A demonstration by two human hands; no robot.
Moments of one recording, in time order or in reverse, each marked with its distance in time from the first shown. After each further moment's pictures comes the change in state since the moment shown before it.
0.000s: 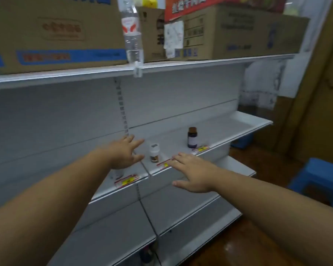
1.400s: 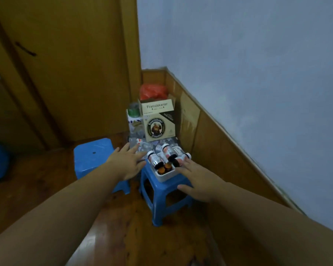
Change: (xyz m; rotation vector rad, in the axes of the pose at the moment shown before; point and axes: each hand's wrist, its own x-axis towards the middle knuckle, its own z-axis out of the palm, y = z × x) left_hand 0.401 0.997 0.066 0.177 -0.072 1.345; right_hand -0.598 0.577 0.118 0.321 -0.022 1.472
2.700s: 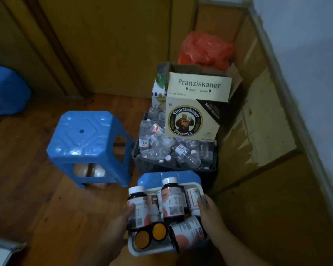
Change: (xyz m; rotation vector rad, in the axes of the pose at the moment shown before) left_hand 0.321 0.001 0.270 -1.977 -0.069 -1.295; right_hand 0.399 0.282 0.177 1.083 -0.191 0.688
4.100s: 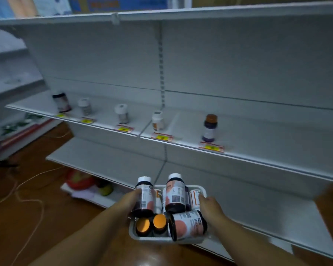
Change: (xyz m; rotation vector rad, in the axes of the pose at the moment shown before) left_hand -0.603 -0.546 -0.652 -1.315 1.042 0.263; right_hand -0.797 0.181 0.678 -1.117 -1.151 -0.826
